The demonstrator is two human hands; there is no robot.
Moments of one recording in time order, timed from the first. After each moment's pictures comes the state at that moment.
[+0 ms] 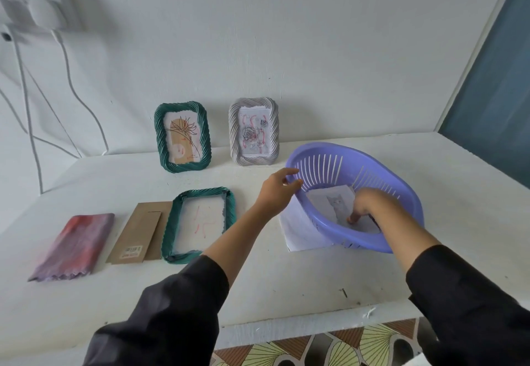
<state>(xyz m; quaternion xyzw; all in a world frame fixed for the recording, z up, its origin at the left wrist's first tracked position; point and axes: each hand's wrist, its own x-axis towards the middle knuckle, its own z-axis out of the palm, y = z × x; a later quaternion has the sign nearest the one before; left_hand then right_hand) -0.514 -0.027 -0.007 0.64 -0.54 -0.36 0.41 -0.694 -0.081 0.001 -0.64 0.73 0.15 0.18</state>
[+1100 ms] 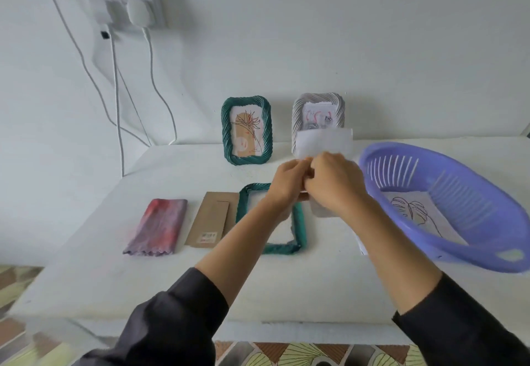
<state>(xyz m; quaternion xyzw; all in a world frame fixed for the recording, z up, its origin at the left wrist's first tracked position) -0.424 0.031 0.027 0.57 -0.40 -0.47 0.55 -0.516 0.032 0.075 -0.84 0.51 -0.15 0.08</state>
